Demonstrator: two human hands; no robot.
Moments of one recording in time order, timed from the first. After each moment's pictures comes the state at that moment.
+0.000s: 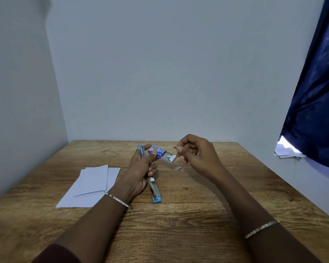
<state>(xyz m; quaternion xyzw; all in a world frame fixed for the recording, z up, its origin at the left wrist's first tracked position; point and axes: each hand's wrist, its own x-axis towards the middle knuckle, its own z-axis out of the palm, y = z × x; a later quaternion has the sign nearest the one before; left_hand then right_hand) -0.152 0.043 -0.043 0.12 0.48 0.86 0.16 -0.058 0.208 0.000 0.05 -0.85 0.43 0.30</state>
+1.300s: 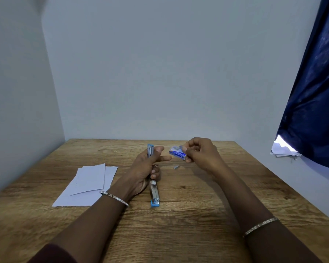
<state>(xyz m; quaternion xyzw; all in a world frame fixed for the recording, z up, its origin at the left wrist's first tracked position) -0.144 0.046 -0.043 0.18 0.55 0.79 0.21 -0.063 0.219 -0.002 -0.12 -0.83 0.49 0.24</state>
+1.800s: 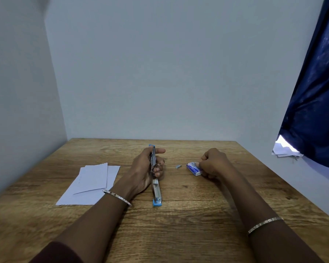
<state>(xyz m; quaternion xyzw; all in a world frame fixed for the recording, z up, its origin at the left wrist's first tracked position) -0.140 0.042 -0.036 0.13 0.51 0.82 0.25 -0.058 0.236 -0.005 -0.28 -0.89 0.32 0.13</state>
